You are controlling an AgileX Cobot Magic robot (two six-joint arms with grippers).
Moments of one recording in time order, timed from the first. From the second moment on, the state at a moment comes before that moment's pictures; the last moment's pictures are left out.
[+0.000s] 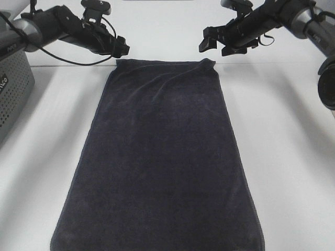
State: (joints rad) left arm -0.19 2.72 -2.49 -0.41 0.50 0.54; right arm 0.08 2.76 -2.67 0.50 0.89 -0.30
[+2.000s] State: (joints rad) left arm 0.13 0.56 -0.84 0.00 1.02 0.09; right arm 0.08 0.47 -0.73 0.07 1.22 0.09
